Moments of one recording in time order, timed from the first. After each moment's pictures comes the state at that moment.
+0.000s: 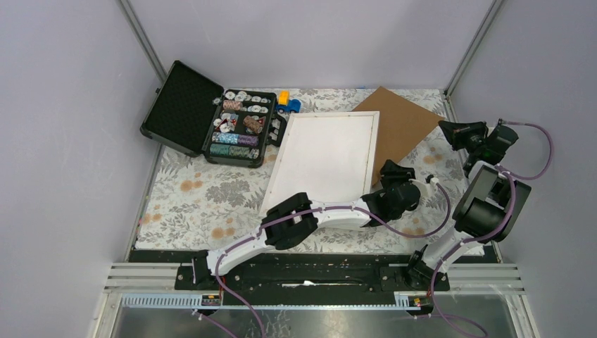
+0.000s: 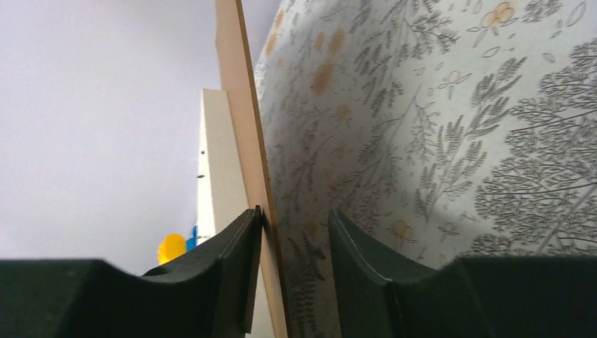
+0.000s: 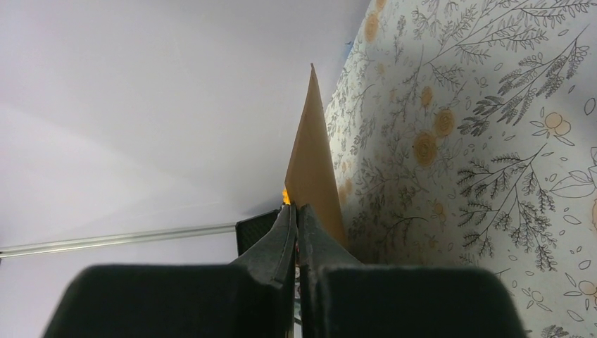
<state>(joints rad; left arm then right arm) -1.27 2.60 2.11 0.20 -0.84 0.75 -0.59 1.72 0.93 0.51 -0.77 1.22</state>
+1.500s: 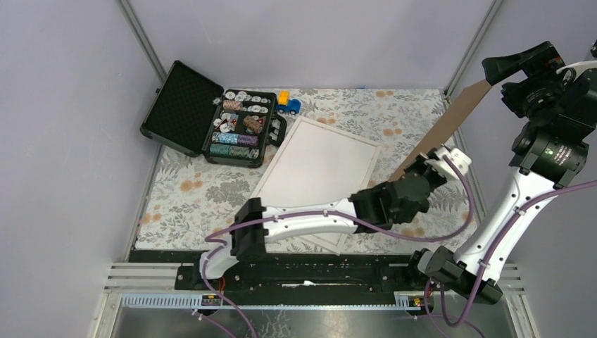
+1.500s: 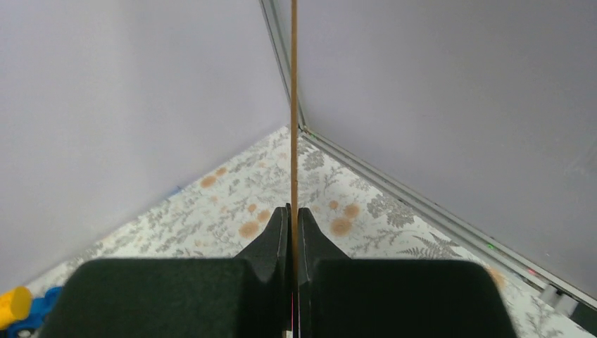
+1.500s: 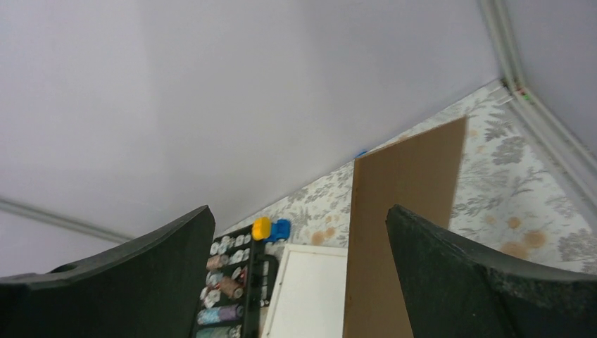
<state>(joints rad) -1.43 2.23 2.18 0.23 -0.76 0.35 -0.60 1.22 1.86 -0.72 -0.51 0.63</state>
